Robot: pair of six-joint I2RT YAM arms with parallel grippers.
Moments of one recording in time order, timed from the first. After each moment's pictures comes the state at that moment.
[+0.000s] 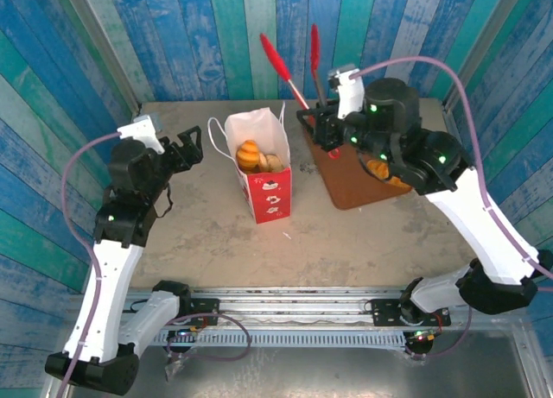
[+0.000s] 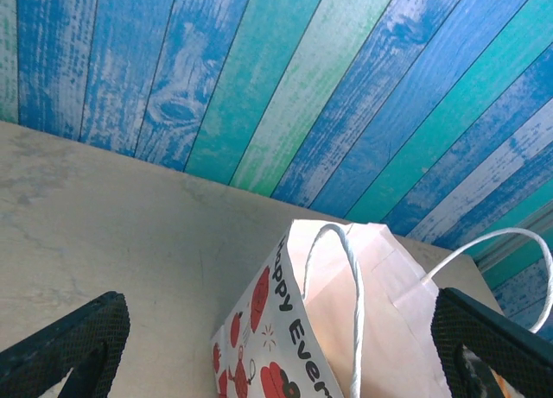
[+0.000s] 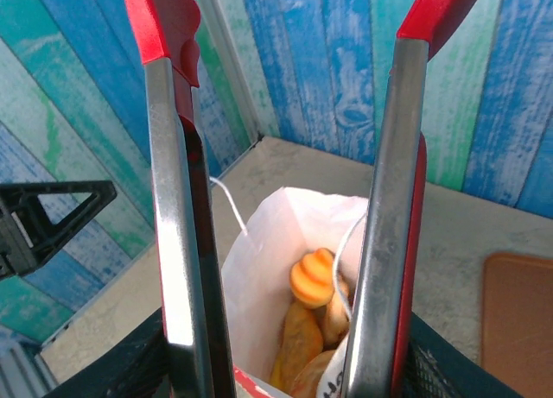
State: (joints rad) left arm -0.16 0.84 1.09 -0.45 0.03 -0.44; right arm 0.79 1.38 1.88 -0.79 0.07 0.27
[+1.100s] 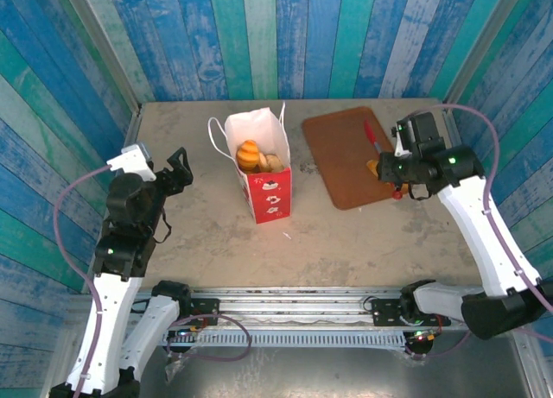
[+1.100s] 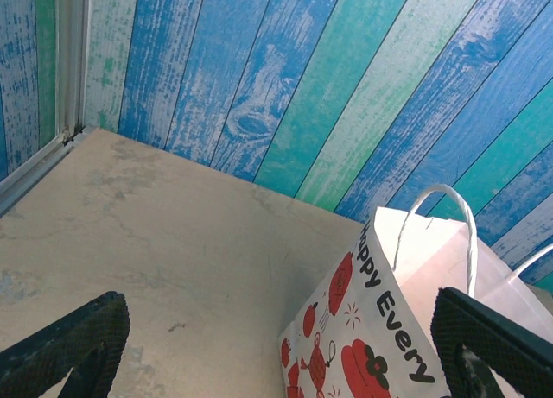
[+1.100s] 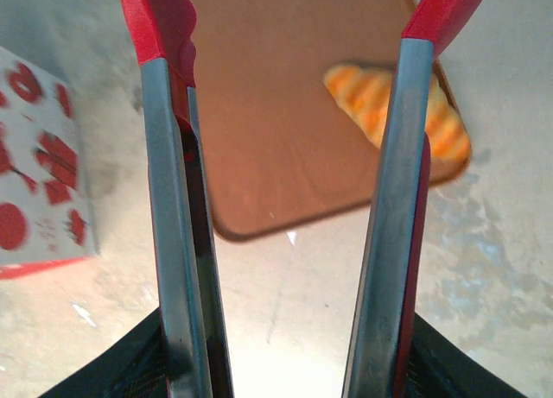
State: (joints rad) left arm -0.16 0.63 0.89 -0.44 -0.14 -0.42; right arm 0.30 1.25 1.41 -1.18 0.09 0.32
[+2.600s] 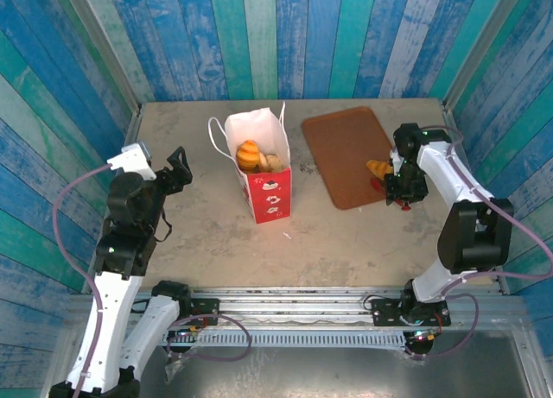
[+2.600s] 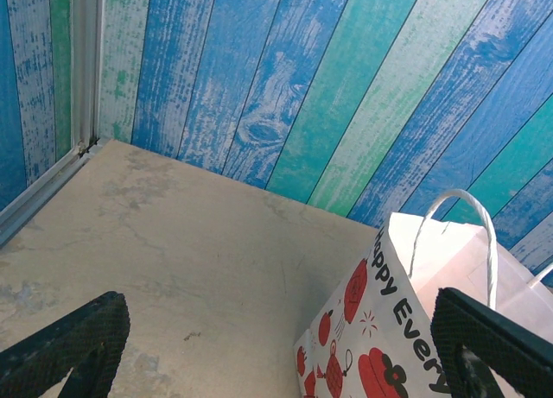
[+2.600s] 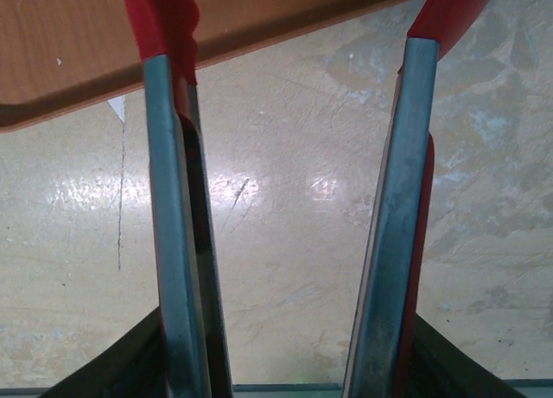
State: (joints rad) left arm -0.16 0.63 0.89 -0.43 -0.17 -0.38; right arm 0.07 1.63 1.31 -1.28 0.03 0.09
